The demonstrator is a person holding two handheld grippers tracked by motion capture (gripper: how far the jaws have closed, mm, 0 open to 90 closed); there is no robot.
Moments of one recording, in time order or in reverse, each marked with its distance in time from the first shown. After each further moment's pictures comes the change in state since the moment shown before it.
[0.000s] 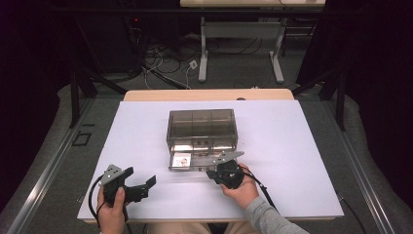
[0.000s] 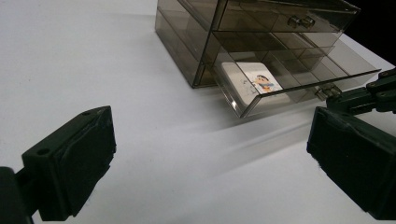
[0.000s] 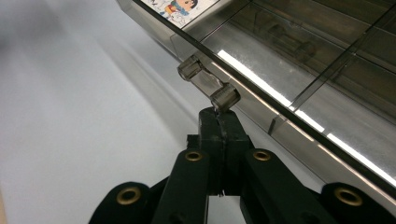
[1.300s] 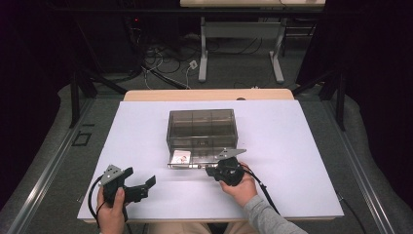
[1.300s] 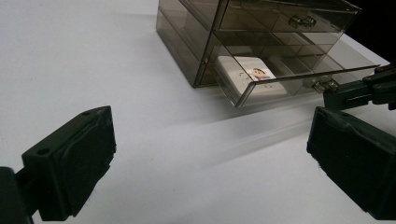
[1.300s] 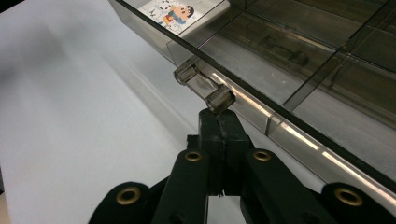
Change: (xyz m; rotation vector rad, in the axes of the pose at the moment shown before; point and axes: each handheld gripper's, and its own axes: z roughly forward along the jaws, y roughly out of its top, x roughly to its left) left arm 0.001 0.000 -0.001 0.003 0.002 0.000; right arm -0.006 0.003 0.003 -0.054 0.015 0.073
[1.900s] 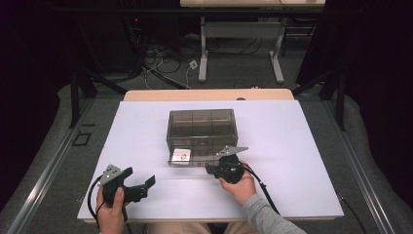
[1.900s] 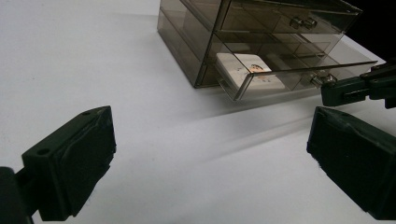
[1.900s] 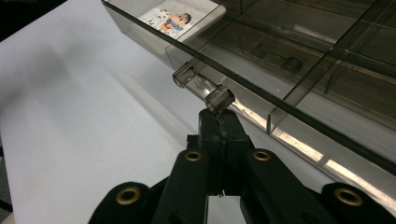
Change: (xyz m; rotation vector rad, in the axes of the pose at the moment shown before) left arm 0.001 0.000 0.000 -0.006 0.001 -0.005; right arm -0.005 0.003 0.001 -0.012 0.016 0.072
